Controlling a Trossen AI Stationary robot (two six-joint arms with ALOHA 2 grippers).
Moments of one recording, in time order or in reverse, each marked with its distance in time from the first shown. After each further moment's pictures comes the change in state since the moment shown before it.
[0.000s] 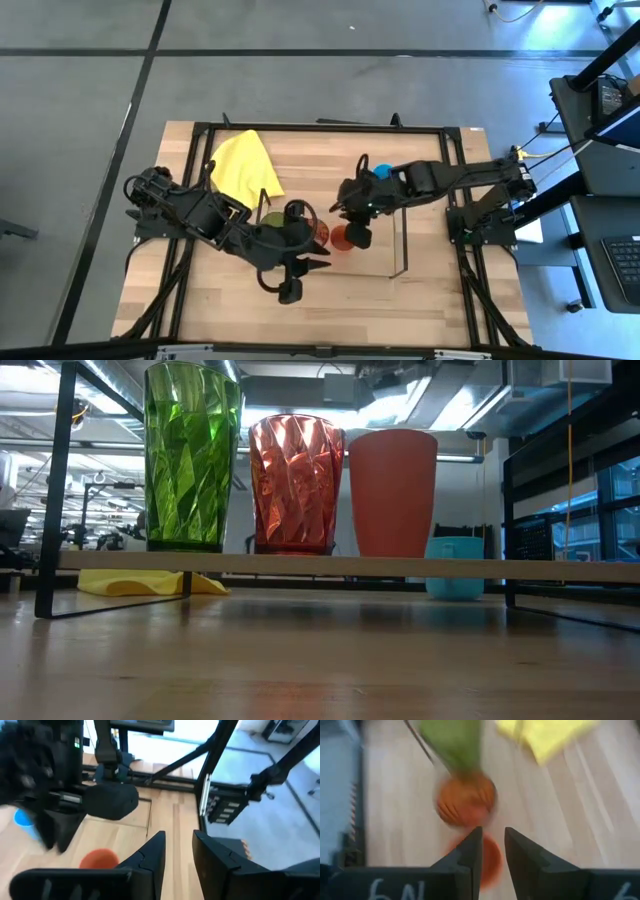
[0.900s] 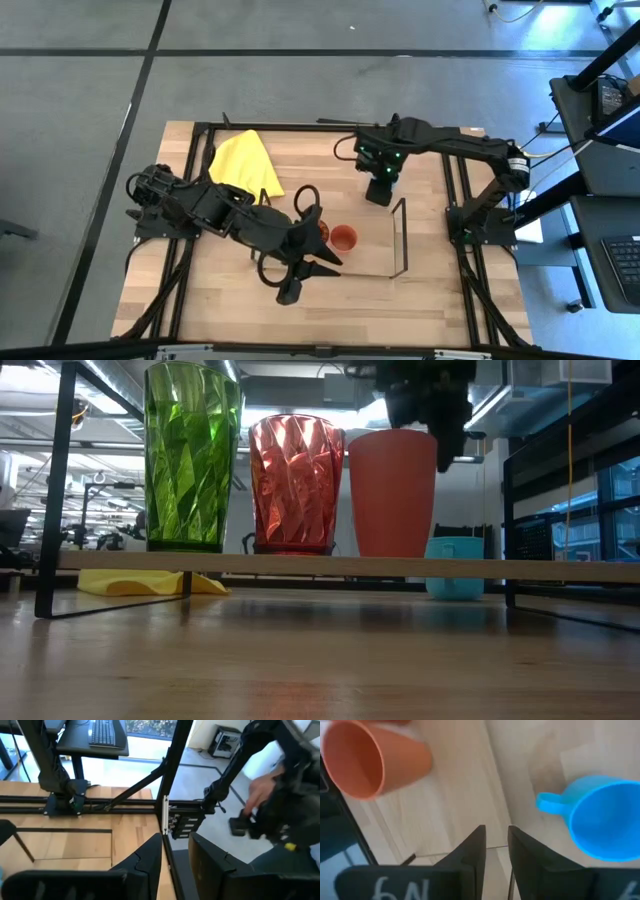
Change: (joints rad) left arm 0.057 0.000 0.000 0.174 0.244 0.135; right arm -0.460 0.001 -0.204 -0.312 -0.414 -0.288
